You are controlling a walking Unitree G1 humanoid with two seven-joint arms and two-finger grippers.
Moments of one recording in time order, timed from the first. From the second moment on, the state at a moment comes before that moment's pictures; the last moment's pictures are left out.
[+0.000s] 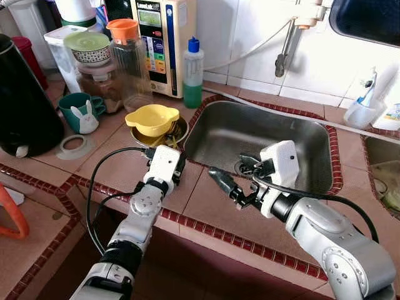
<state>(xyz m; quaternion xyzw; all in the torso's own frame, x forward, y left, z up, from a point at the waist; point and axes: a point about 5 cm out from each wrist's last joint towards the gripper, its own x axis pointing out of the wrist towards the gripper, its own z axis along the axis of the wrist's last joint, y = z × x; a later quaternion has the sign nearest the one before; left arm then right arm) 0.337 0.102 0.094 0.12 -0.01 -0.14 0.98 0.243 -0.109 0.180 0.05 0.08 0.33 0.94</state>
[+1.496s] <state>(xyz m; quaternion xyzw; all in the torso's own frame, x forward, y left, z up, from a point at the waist) 0.343 0.116 0.123 0.18 -0.10 -0.08 0.98 0.244 -0.110 0.181 0.05 0.08 0.32 0.94</state>
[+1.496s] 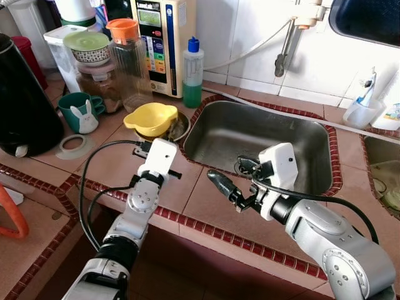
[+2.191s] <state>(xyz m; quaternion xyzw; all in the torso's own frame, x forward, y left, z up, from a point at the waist) 0.323 0.071 0.159 0.14 -0.23 -0.19 0.94 0.269 -0.132 0.185 0.15 0.06 0.21 0.96</state>
